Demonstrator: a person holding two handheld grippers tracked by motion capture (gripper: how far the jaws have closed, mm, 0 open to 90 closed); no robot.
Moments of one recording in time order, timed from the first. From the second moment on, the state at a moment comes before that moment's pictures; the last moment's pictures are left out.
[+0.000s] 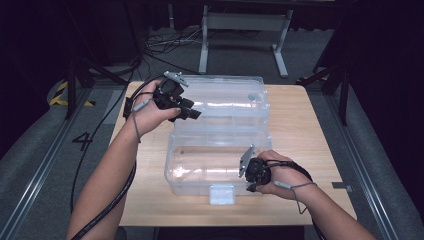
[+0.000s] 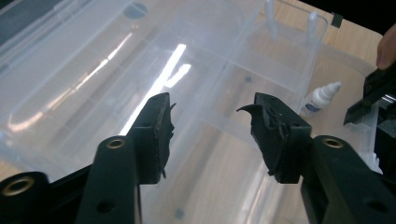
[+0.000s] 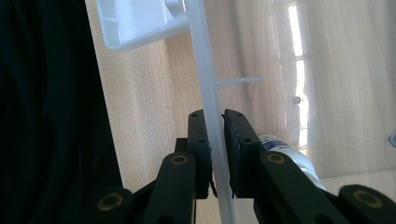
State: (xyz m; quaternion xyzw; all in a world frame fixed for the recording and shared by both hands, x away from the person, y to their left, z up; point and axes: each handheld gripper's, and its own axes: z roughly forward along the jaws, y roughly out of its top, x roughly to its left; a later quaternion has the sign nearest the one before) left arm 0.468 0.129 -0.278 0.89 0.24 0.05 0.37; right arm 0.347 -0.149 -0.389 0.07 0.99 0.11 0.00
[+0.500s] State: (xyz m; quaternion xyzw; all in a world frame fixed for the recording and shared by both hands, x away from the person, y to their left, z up) left arm 0.490 0.093 -0.285 0.91 0.23 0.04 0.35; right arm 0.347 -0.150 -0.389 0.07 0.99 0.11 0.00
